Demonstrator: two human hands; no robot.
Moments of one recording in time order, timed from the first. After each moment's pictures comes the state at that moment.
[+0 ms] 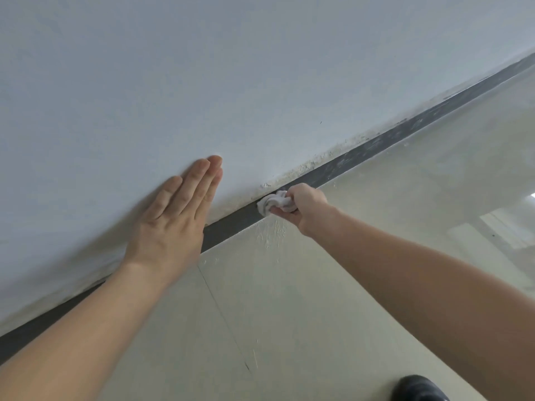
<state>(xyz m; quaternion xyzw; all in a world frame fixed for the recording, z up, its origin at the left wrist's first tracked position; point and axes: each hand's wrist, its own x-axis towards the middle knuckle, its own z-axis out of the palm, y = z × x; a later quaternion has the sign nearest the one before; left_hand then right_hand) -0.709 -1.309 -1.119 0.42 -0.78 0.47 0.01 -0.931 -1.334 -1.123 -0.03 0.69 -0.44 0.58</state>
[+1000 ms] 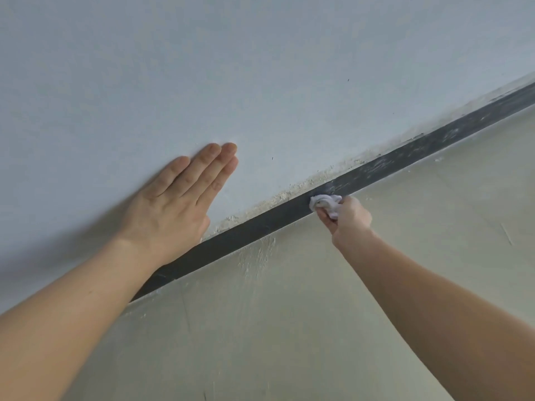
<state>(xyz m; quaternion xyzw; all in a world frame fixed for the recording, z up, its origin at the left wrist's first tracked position) -0.811 -1.351 -1.051 0.34 -0.79 0.50 -0.07 -1.065 -1.364 -1.155 0.08 0.60 -0.53 0.59</state>
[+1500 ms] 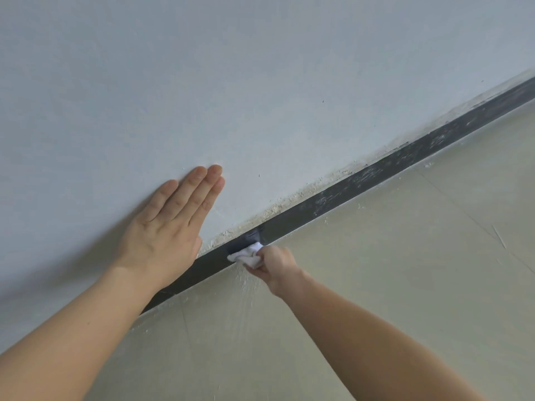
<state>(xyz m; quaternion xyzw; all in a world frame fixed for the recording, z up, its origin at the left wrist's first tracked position) -0.815 -1.343 -1.051 0.37 -0.80 0.47 -0.07 -0.972 -1.330 -1.173 -0.04 0.54 -0.36 0.76</state>
